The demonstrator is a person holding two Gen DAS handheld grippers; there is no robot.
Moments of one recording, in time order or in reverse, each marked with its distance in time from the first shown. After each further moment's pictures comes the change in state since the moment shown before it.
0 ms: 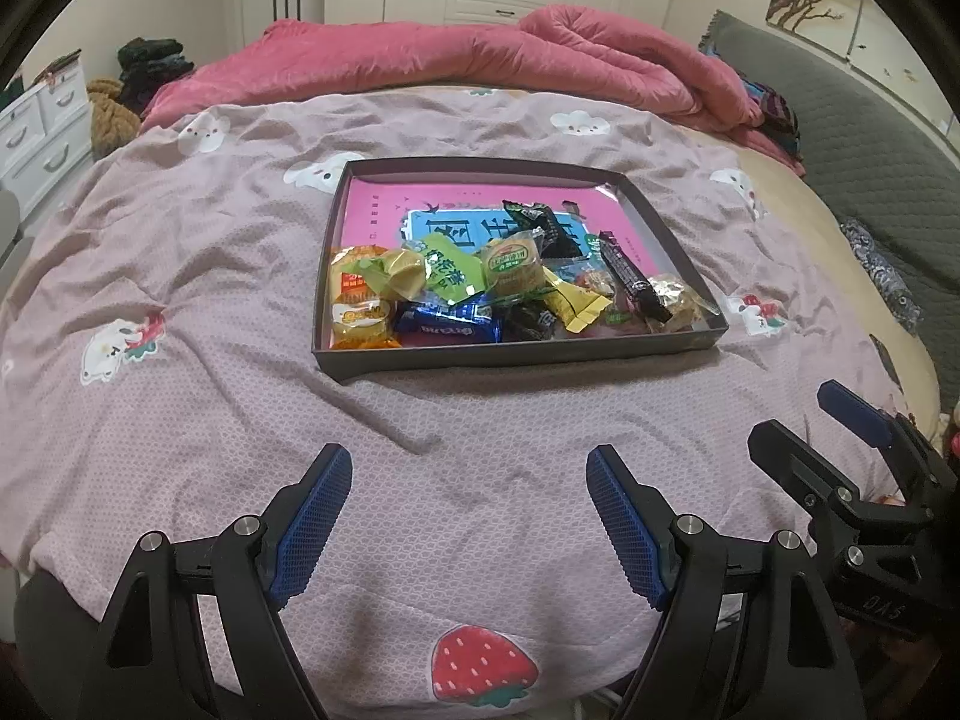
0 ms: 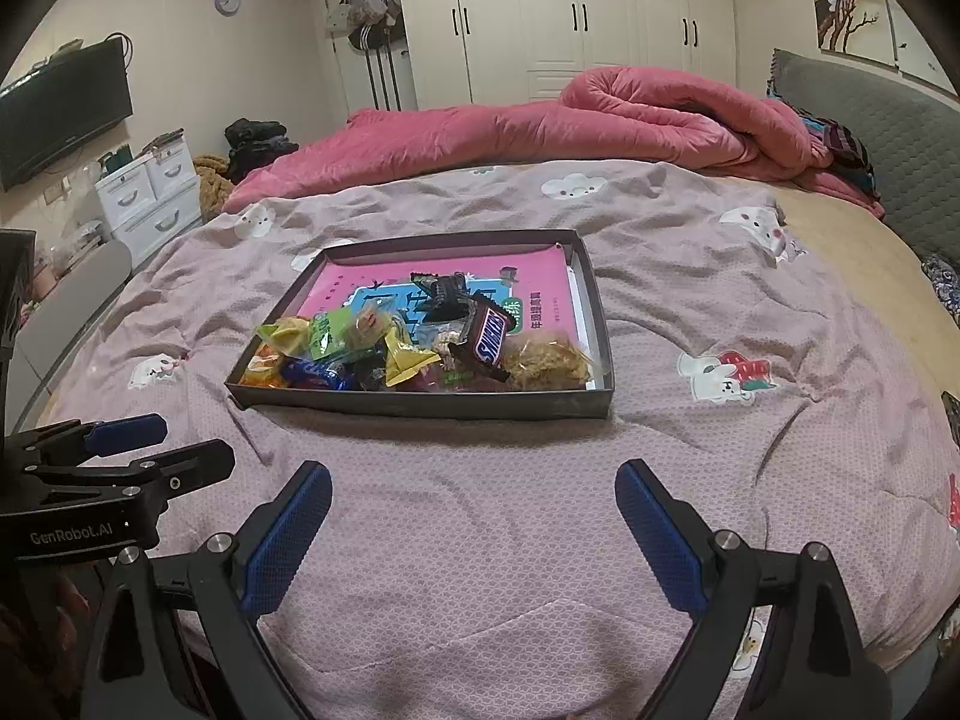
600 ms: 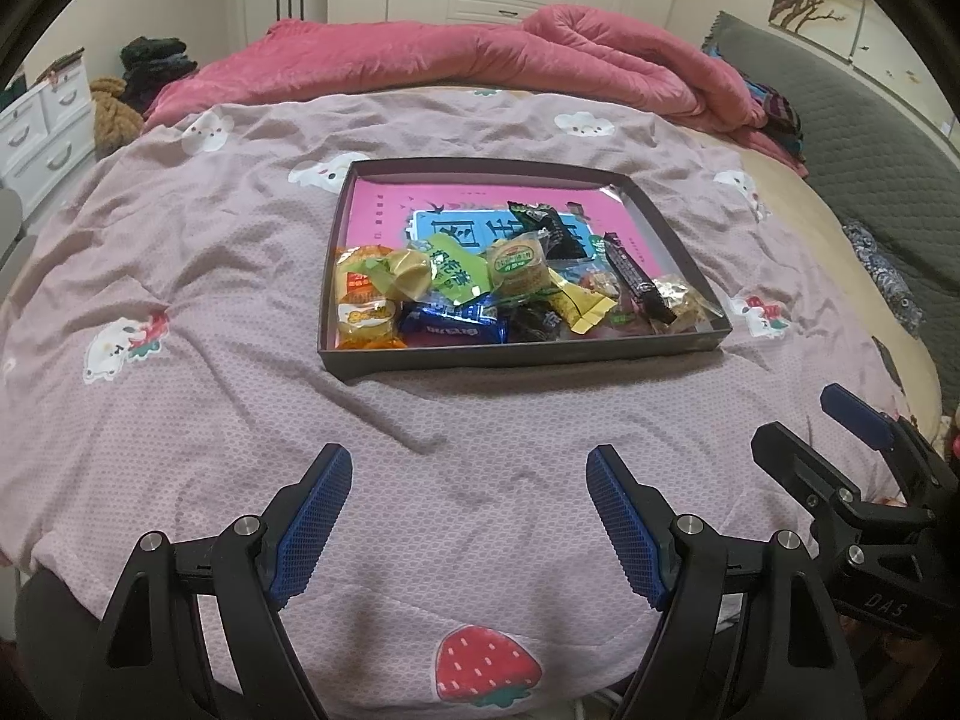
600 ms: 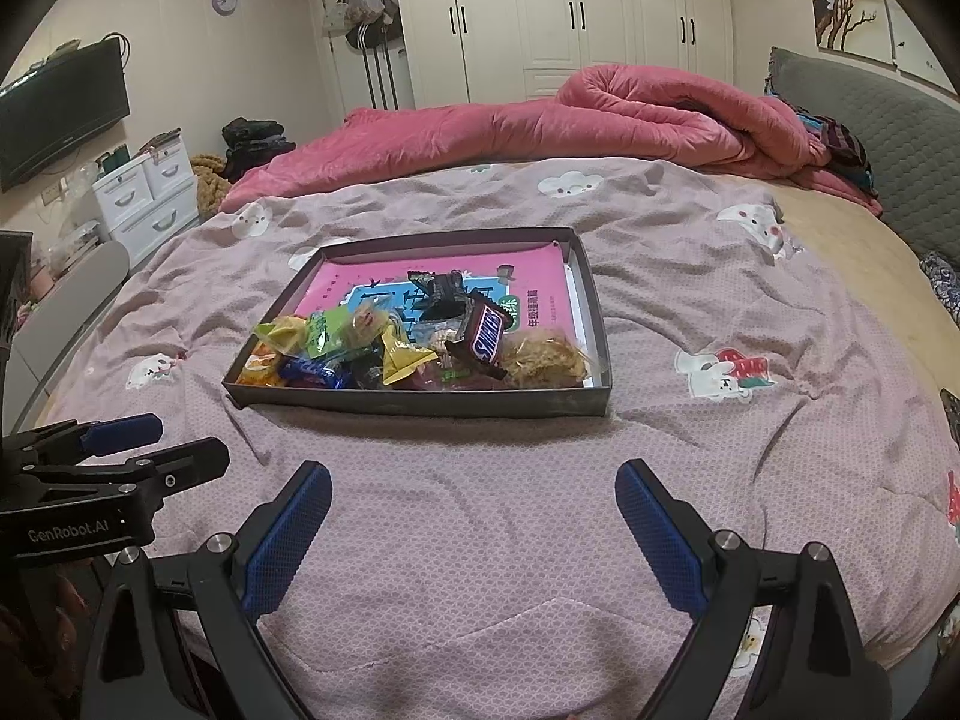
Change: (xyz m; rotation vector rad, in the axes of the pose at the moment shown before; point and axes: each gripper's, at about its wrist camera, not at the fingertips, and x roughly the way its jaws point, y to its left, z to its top) left arm 0.001 0.001 0.000 -0.002 -0.002 0.008; right arm 0.001 -0.003 0.000 0.002 0.003 -0.001
